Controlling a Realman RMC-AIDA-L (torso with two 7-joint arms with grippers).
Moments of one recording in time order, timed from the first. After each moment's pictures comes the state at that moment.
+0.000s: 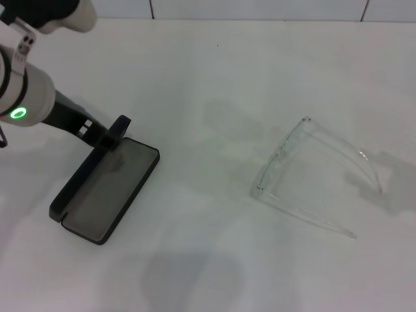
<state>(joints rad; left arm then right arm) -0.40 -2.09 1.50 1.75 2.82 1.57 -2.75 0.28 1.94 -0.61 -0.53 -1.55 -1.91 1.29</state>
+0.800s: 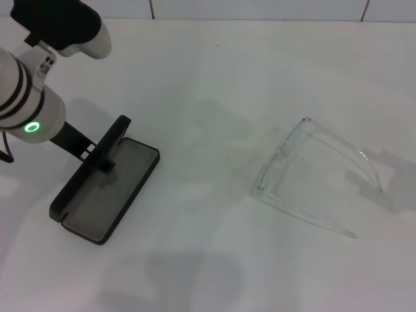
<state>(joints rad) -0.49 -2.09 1.50 1.56 2.83 1.60 -2.75 0.28 1.94 -0.61 -0.52 -1.55 -1.90 1.26</state>
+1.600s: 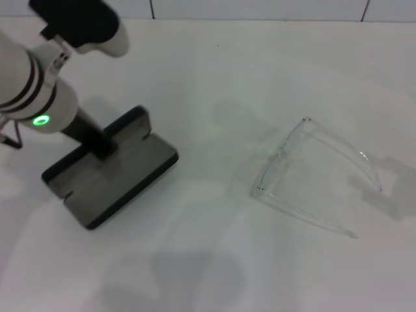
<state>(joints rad) -0.49 -2.09 1.54 1.60 2.83 1.58 -2.67 0.25 1.95 -0.61 -0.52 -1.54 -1.91 1.26</state>
